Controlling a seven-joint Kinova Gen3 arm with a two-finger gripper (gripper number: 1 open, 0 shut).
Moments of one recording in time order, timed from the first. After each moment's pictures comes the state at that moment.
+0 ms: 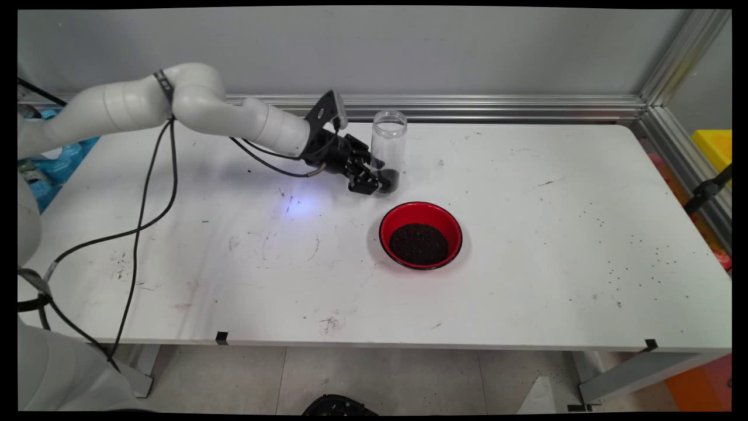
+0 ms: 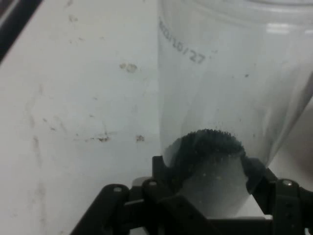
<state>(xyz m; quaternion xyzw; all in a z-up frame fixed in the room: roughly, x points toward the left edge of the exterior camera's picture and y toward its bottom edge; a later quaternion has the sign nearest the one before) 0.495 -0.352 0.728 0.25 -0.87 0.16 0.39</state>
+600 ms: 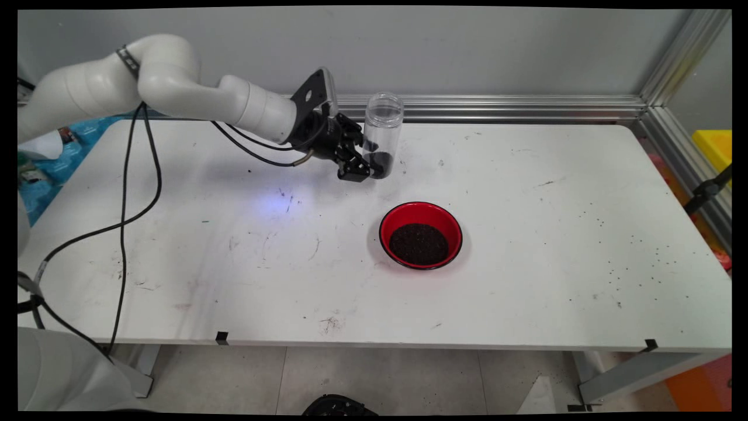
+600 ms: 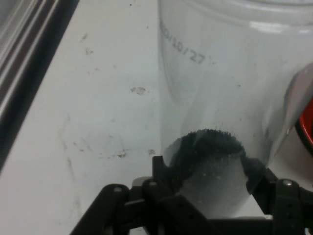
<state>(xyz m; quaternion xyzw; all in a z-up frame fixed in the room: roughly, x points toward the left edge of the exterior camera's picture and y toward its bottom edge) 0.494 -0.324 0.781 0.21 -0.88 0.21 0.37</state>
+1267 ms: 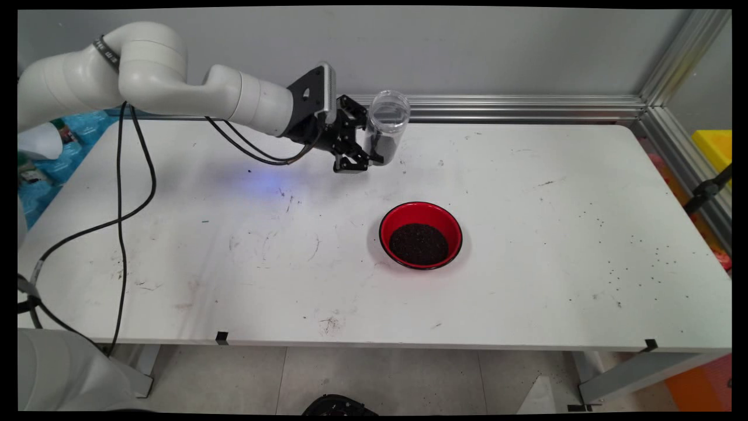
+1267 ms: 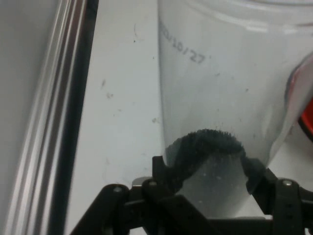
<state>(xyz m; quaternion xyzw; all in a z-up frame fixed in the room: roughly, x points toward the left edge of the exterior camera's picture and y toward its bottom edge) 0.480 -0.303 0.809 0.08 -0.89 0.31 0.33</state>
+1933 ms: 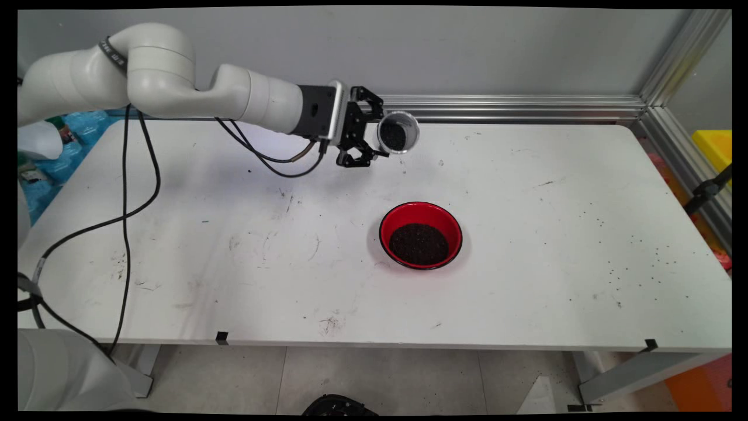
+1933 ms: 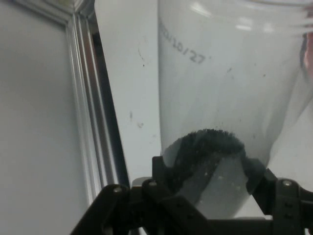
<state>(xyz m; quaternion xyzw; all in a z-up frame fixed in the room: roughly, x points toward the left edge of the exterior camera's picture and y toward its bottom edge) 0.462 -0.305 0.813 -0.10 -0.88 0.40 0.26</state>
